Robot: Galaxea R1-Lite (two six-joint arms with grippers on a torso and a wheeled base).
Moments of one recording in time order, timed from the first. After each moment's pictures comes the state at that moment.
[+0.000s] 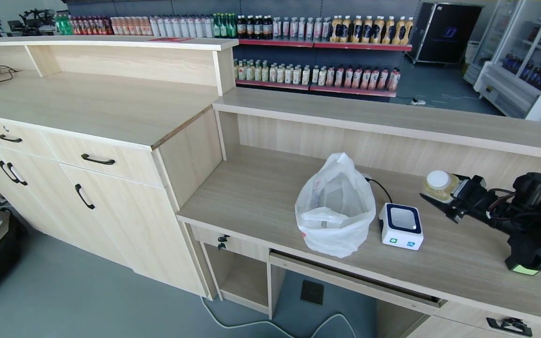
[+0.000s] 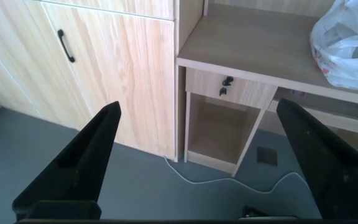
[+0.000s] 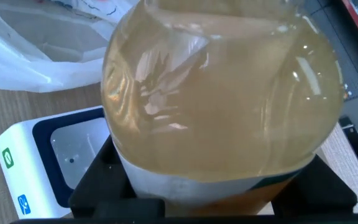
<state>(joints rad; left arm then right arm) 0.00 0.00 0.00 0.00 -0.02 0.00 -0.28 2.22 -0.85 -1.35 0.77 -1.00</state>
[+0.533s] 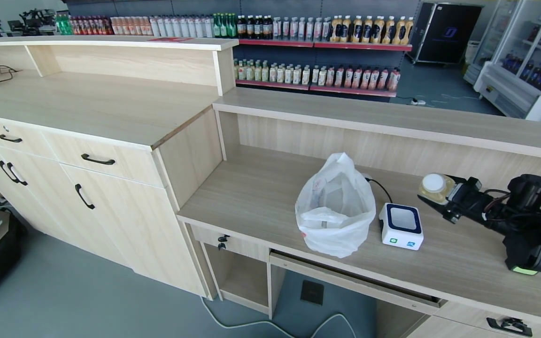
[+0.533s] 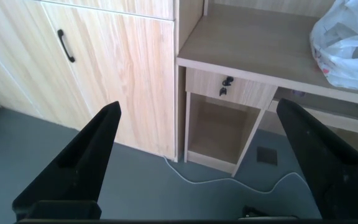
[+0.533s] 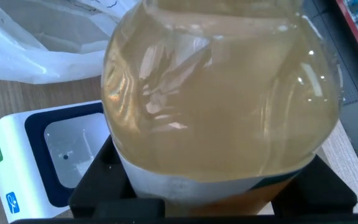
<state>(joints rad) 0.00 0.00 0.00 0.00 -0.02 0.00 -0.28 2.25 -0.87 -1.36 0.77 -1.05</state>
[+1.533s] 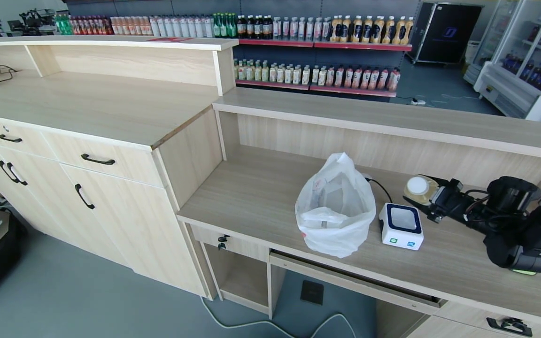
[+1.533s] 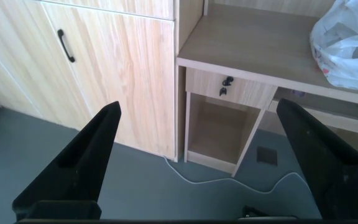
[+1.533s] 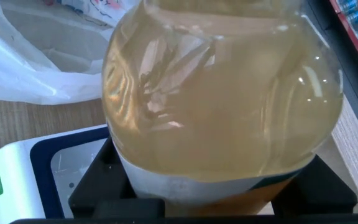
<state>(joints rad) 0.00 0.00 0.00 0.00 -0.02 0.00 -0.22 2.33 -0.94 -1.39 0.77 -1.05</state>
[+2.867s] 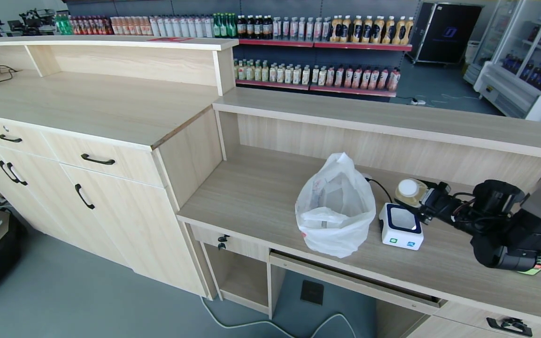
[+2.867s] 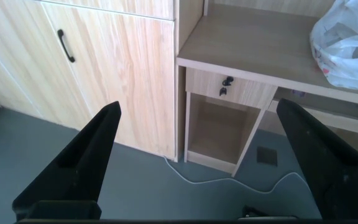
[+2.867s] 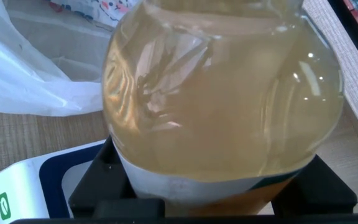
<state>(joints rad) 0.00 0.00 0.00 0.00 -0.02 0.00 -0.19 2.40 -1.01 -1.40 0.76 -1.01</state>
